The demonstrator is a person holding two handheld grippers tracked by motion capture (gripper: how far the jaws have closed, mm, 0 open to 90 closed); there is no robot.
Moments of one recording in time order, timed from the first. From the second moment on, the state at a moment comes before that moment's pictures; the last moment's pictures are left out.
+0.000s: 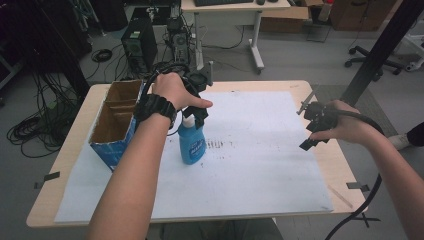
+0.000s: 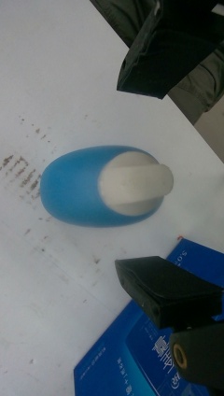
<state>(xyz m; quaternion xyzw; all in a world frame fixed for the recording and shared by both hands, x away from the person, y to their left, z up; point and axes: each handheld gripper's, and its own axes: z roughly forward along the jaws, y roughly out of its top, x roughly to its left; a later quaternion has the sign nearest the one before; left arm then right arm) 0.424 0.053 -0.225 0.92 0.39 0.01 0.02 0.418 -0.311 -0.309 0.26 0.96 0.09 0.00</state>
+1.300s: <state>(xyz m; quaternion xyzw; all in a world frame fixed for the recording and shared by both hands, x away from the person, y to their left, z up) 0.428 0.052 -0.266 0.92 0.40 0.00 0.01 0.417 -0.313 -0.314 0.26 0.96 0.09 0.00</state>
